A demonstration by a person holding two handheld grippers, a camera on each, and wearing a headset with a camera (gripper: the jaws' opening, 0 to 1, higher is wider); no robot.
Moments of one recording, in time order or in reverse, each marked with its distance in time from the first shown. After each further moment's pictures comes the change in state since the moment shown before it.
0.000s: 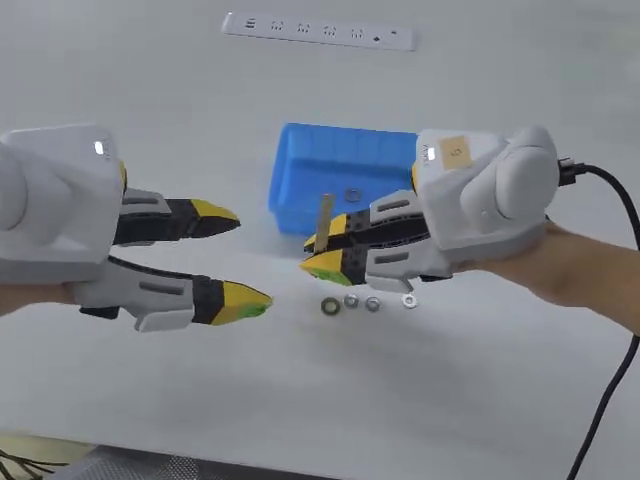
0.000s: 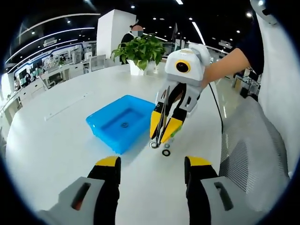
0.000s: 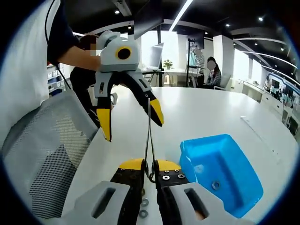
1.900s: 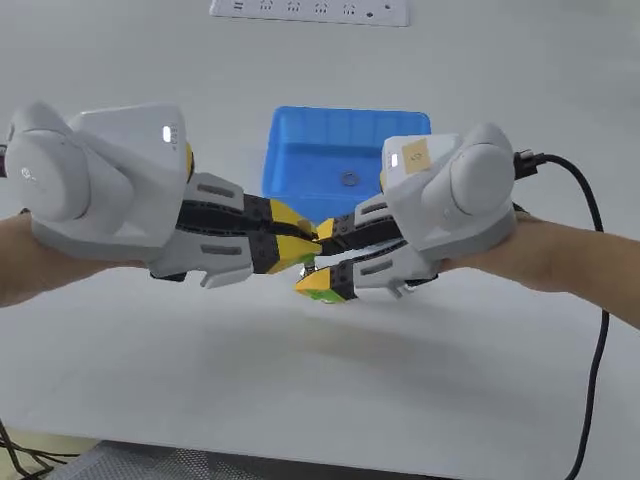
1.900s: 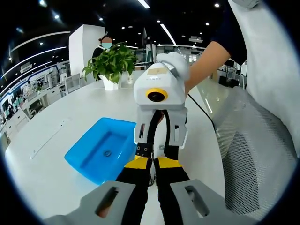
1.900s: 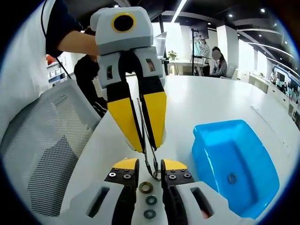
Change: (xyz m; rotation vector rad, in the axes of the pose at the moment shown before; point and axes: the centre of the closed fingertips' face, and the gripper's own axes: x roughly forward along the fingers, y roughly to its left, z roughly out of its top) left arm 0.043 -0.023 0.033 0.247 -0.069 -0.174; right arm 0.025 0.012 -0.030 0.027 0.084 0.075
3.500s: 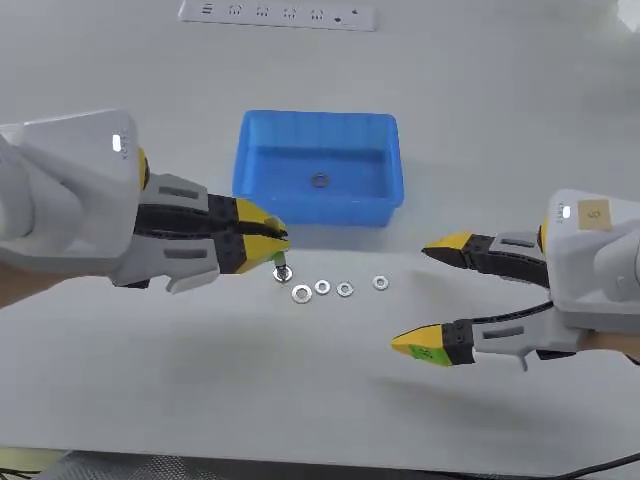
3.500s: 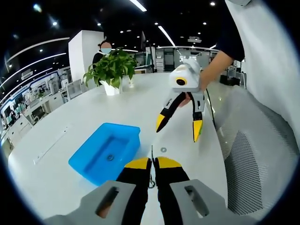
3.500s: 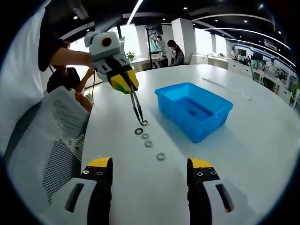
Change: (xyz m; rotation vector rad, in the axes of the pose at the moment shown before) left arm -0.003 -0.001 0.006 0.040 -0.028 0.029; right arm -0.110 0.022 -0.065 0.270 -0.022 -0.318
